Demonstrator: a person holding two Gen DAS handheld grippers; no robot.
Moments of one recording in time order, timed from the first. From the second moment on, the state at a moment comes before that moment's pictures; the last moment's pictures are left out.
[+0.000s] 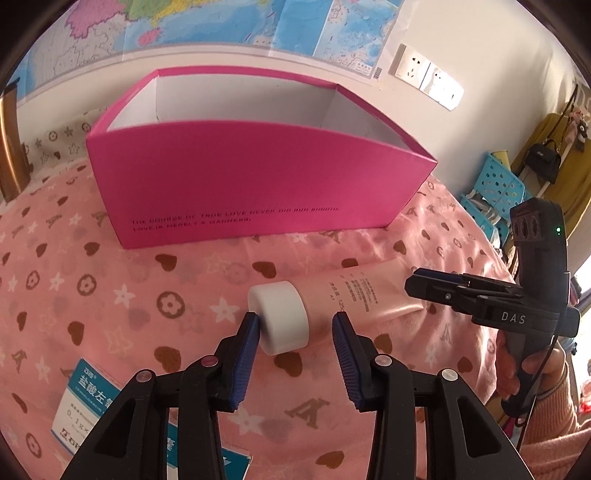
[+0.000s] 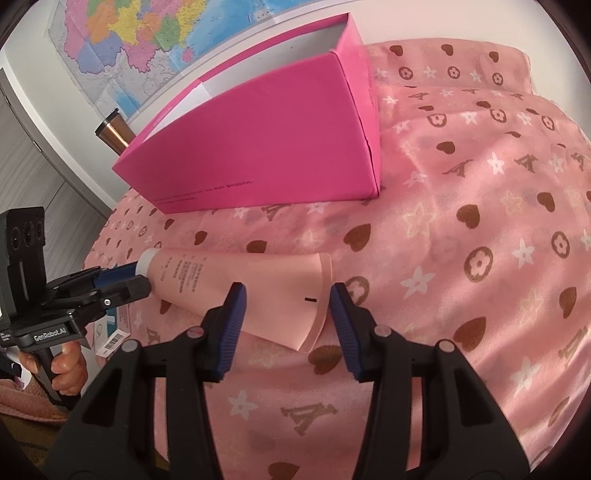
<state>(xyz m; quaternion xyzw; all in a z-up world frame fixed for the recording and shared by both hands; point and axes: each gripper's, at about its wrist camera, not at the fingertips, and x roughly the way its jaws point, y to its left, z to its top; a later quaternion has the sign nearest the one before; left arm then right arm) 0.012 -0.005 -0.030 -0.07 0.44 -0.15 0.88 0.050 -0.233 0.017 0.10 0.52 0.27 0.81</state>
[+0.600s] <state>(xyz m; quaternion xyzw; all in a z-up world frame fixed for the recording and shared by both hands) 0.009 -0.006 -0.006 -0.06 0.41 -0.16 0.90 0.045 -0.237 0.049 0.10 0.48 0.27 0.83</state>
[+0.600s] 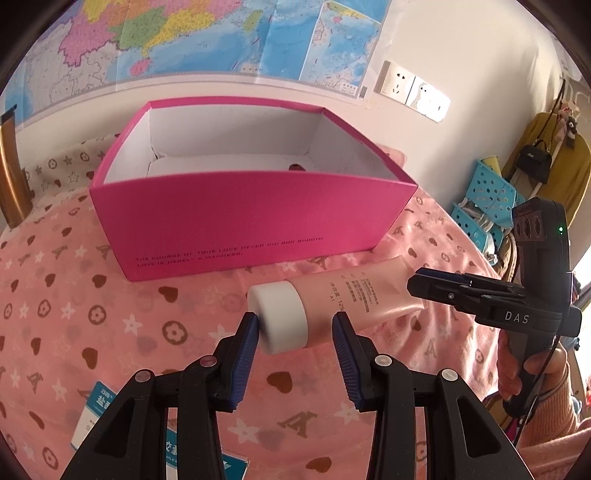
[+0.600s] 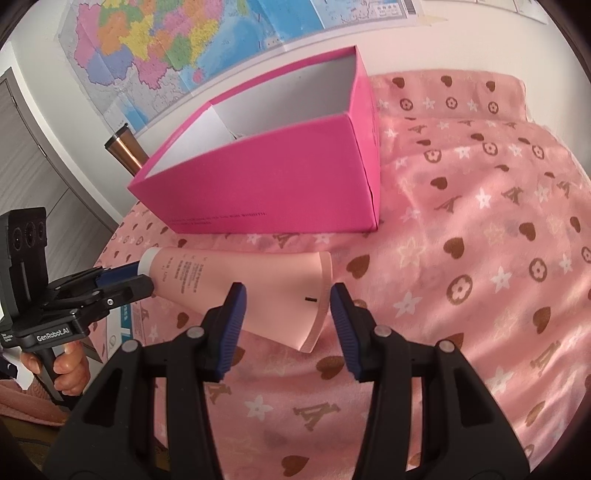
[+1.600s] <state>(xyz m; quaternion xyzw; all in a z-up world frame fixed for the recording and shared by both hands) 0.012 -0.014 0.027 -0.04 0.37 -0.17 0.91 0.050 -0.242 0.077 0.09 0.45 0.27 0.85</state>
